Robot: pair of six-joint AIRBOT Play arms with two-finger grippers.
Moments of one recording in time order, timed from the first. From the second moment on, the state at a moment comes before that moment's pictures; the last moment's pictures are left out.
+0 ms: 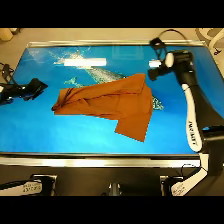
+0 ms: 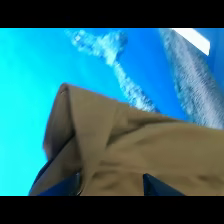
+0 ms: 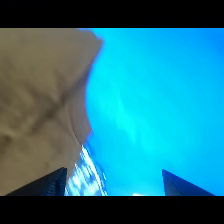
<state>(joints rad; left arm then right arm) 0.31 -1.39 1.20 0.86 -0.92 -1.42 0.07 -1.81 1.92 -1.62 1.15 1.23</state>
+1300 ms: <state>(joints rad) 0.12 -1.59 1.01 0.79 -0.83 -1.53 -0.16 -1.89 1.77 -1.25 1.57 1.00</state>
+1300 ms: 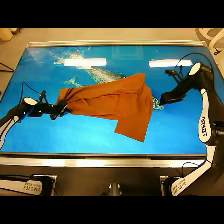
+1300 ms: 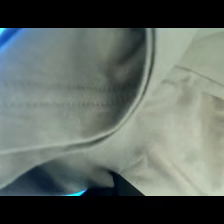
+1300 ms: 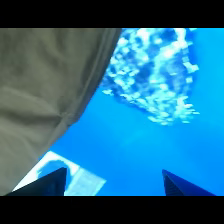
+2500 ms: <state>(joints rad) 0.06 -0.95 1.37 0.90 -0.73 -1.37 0.00 -1.28 1.70 -1.26 1.01 0.86</state>
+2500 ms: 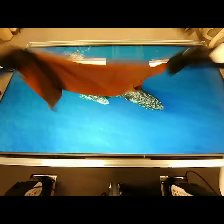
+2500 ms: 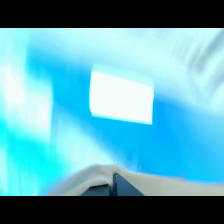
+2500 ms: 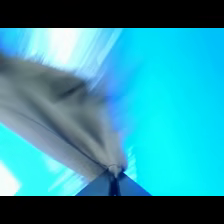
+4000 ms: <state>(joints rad) 0.05 -1.45 1.28 0.93 -0.93 -1.43 0.00 -1.62 1.73 -1.49 0.84 1.27</state>
